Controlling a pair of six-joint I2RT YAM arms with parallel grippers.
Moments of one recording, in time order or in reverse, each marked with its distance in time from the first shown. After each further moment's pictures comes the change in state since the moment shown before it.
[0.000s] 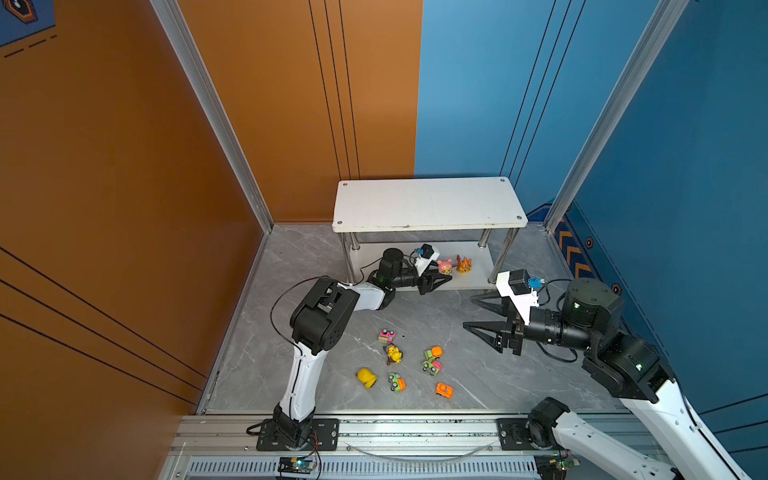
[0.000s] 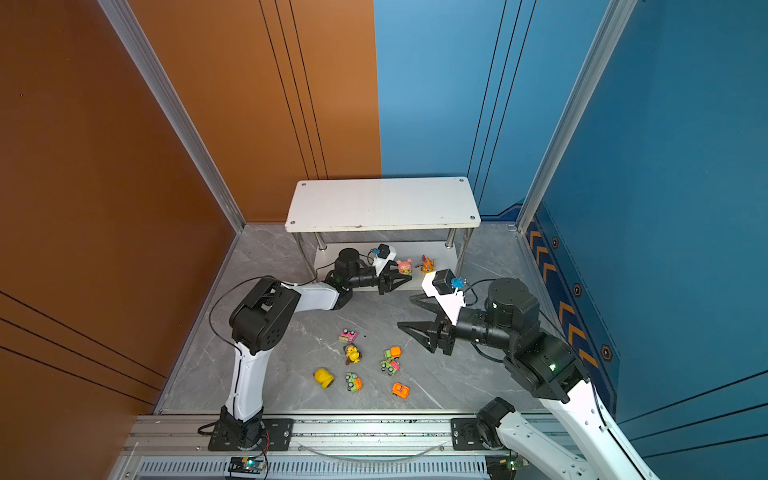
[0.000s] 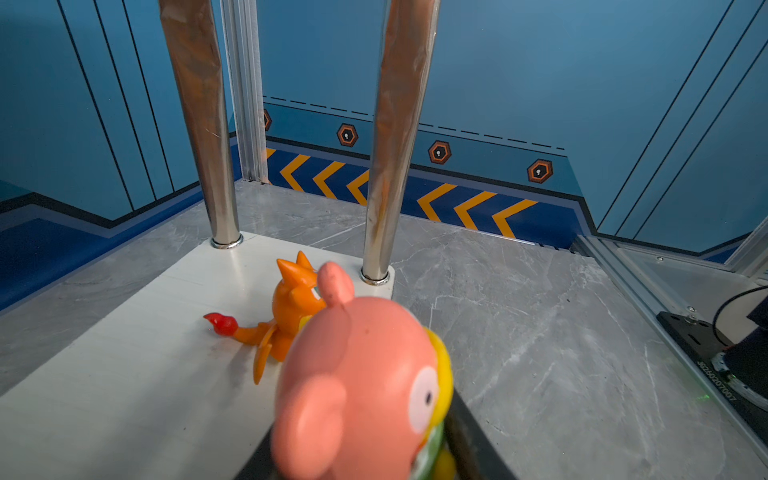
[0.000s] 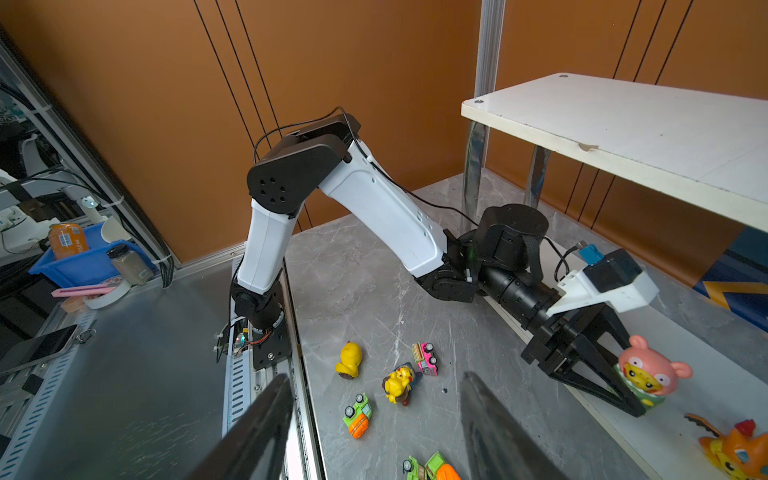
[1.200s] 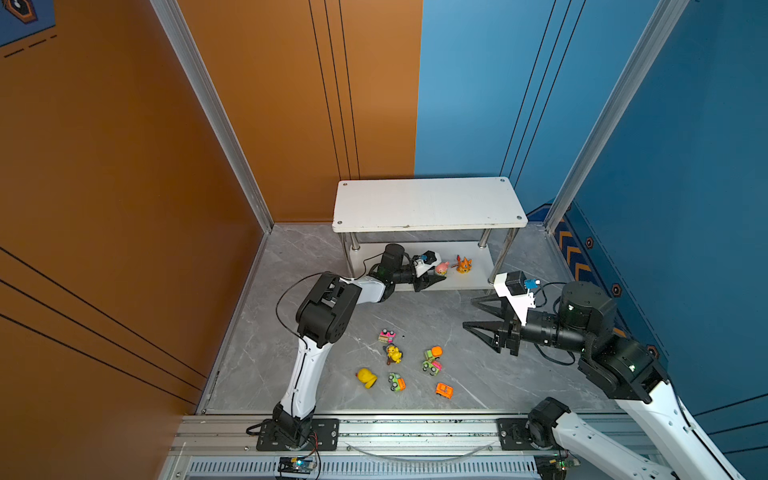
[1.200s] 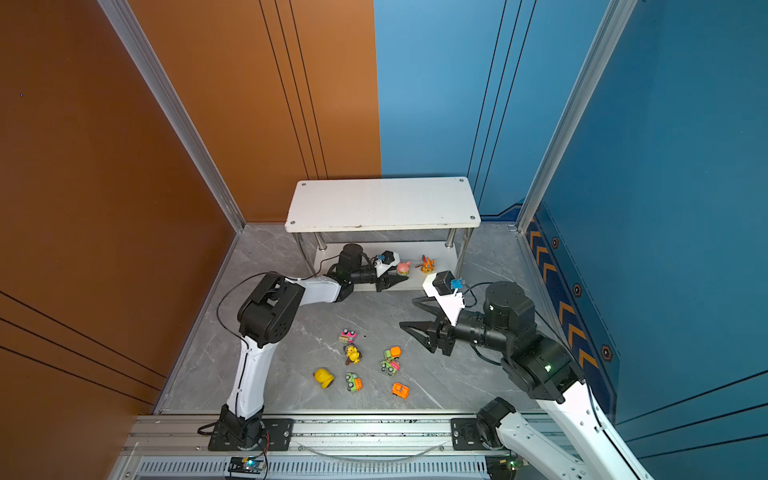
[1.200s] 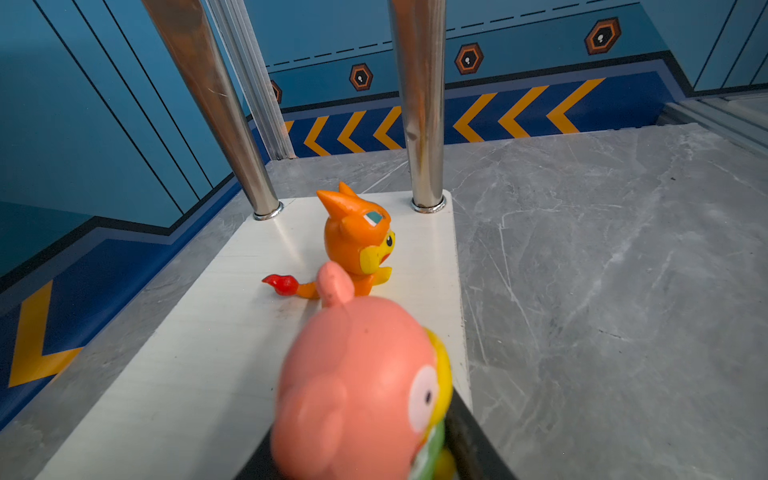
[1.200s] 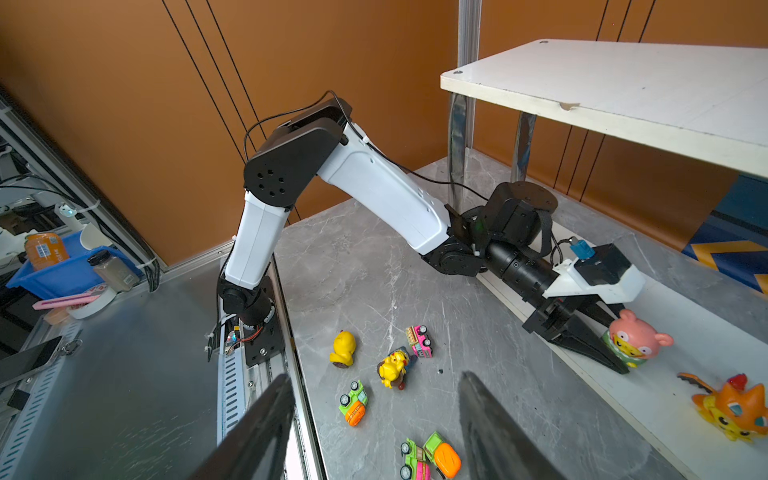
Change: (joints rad) left arm 0.034 0.087 0.144 -0.255 -0.009 0.452; right arm -0.020 -0.020 -0.055 0.003 0.026 0.026
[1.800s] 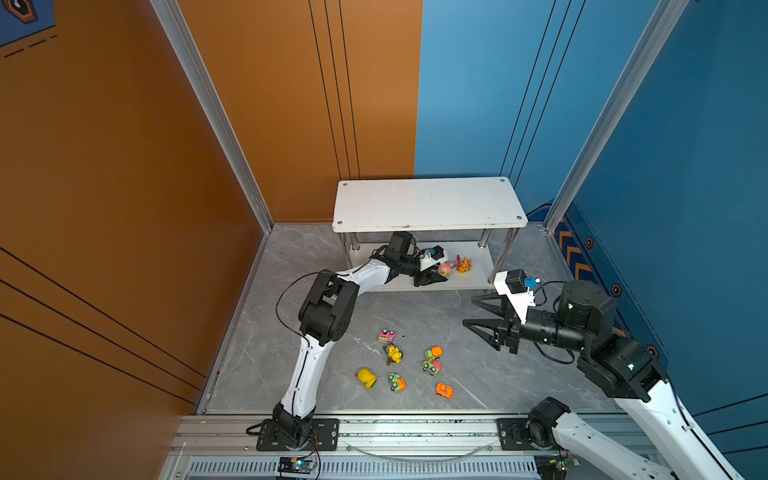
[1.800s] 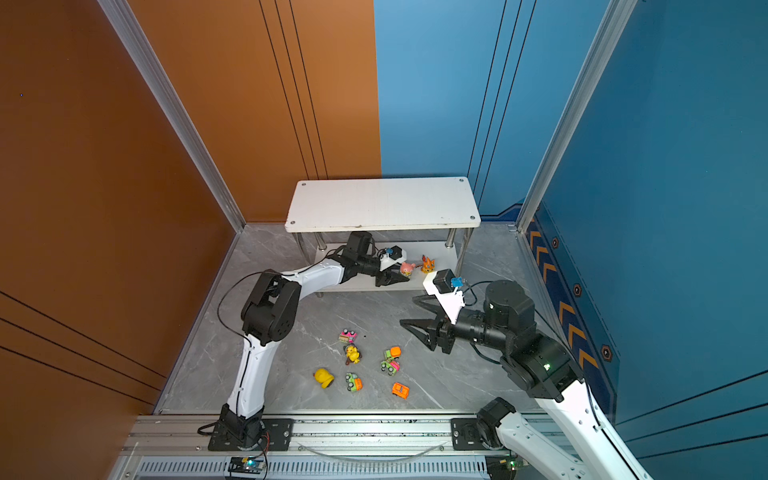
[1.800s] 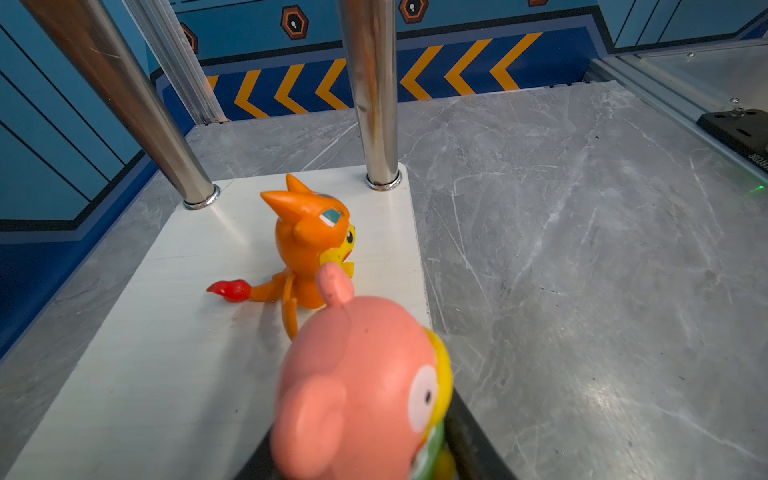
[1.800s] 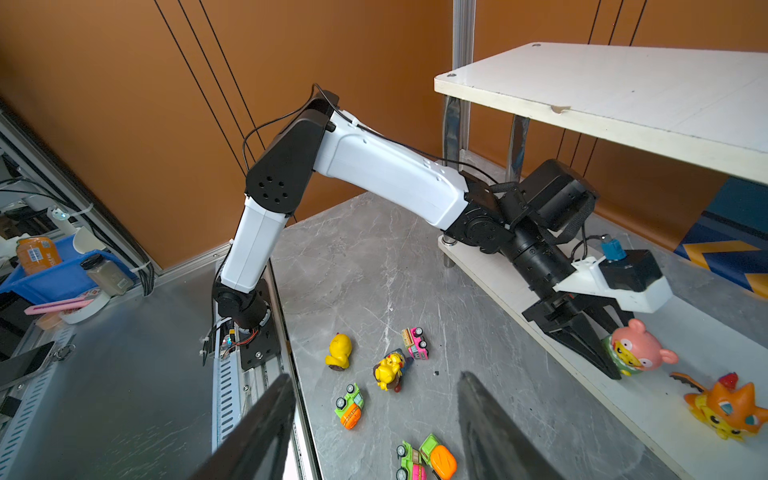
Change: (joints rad) left arm 0.005 0.039 0.296 -0.597 0.090 0.242; right arm -0.012 0.007 0.000 0.010 0.001 0.000
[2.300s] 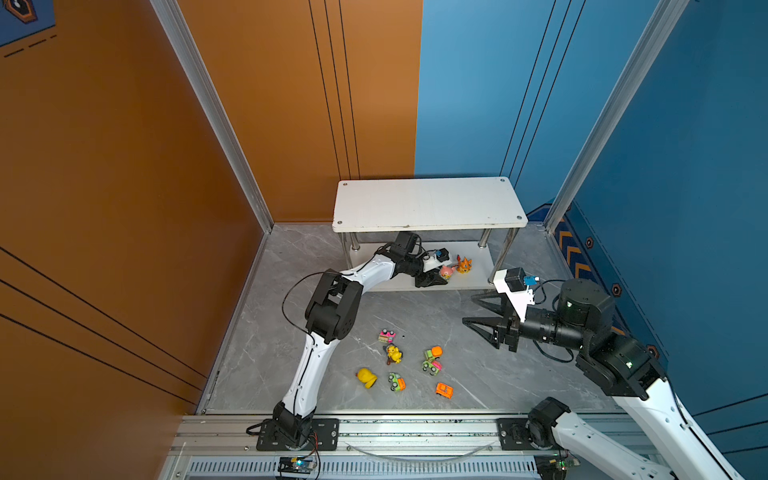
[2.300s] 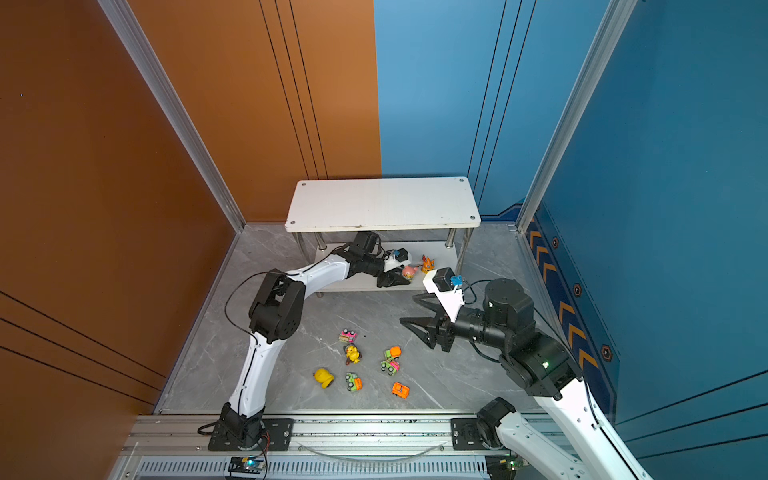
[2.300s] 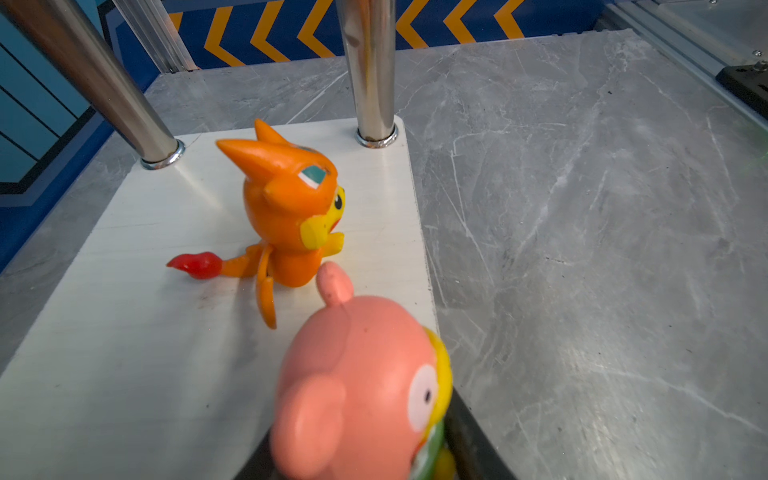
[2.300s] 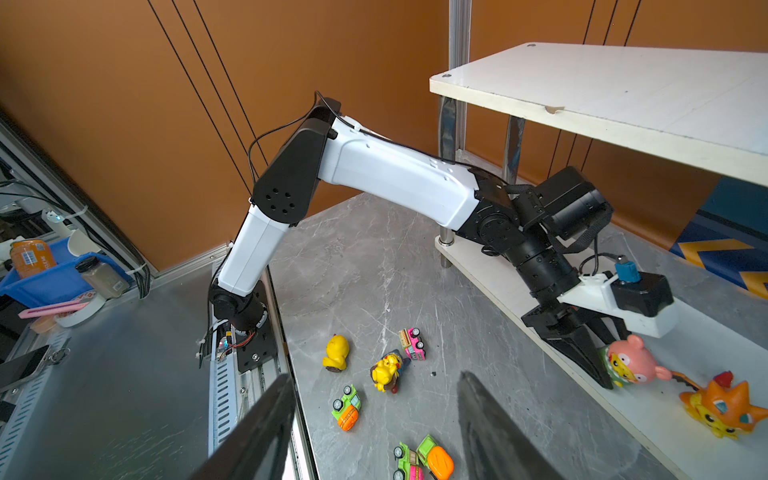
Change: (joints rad) left arm -0.020 0.058 0.126 -0.217 -0.068 0.093; right arm -0.007 0.002 0.001 0.005 0.000 0.000
